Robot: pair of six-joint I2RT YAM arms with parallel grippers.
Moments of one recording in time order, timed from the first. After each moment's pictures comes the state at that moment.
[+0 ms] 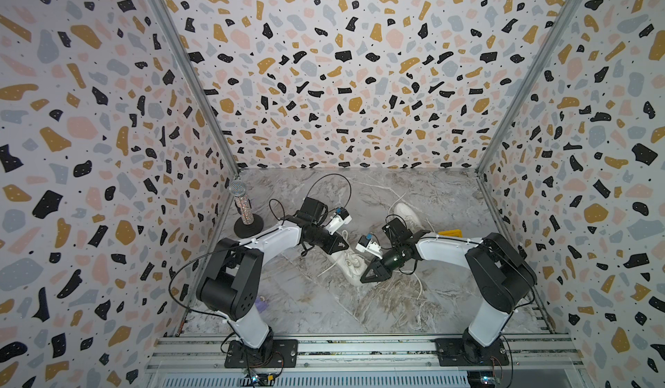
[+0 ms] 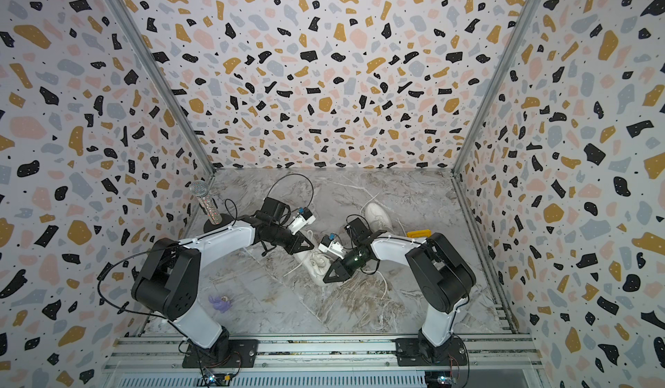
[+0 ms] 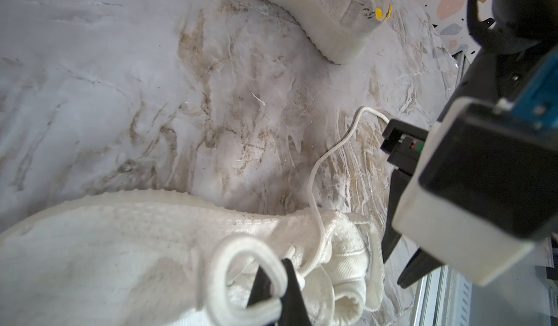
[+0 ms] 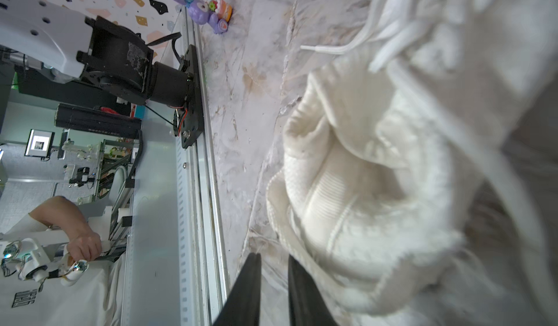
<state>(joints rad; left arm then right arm) -0.39 1.68 1.03 -0.43 0.72 0.23 0.61 1.73 0.95 -0.40 -0.96 -0.15</state>
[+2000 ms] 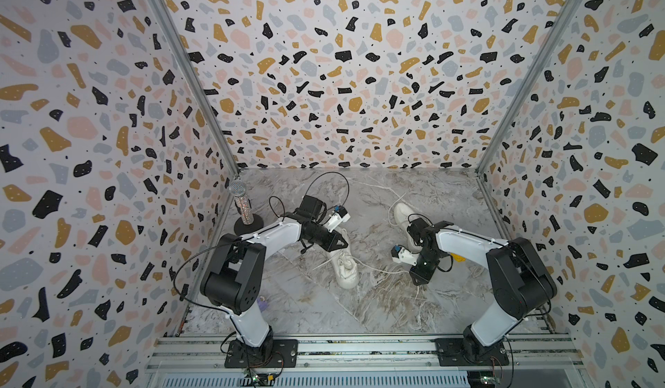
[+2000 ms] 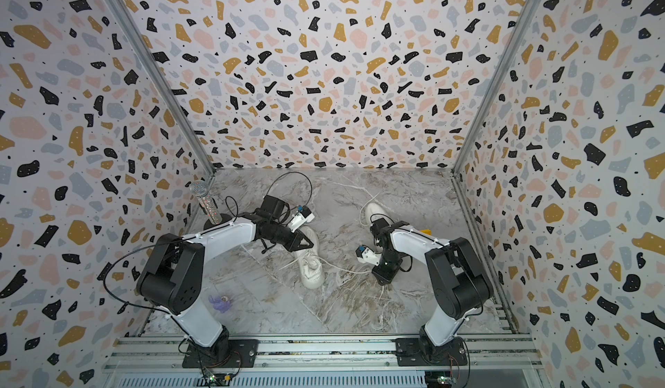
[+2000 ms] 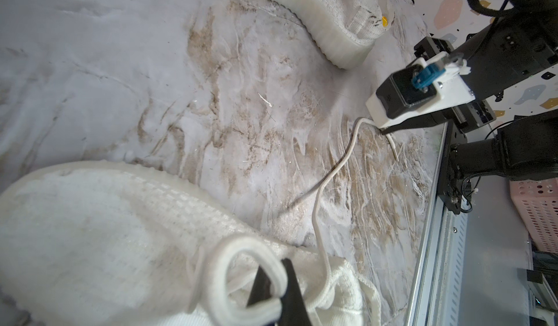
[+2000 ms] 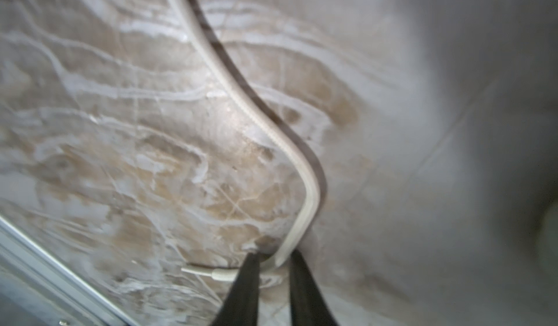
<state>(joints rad) -0.37 1.72 1.06 -0.46 0.74 0.22 0.46 1.67 0.95 -0.93 -0.16 -0.53</state>
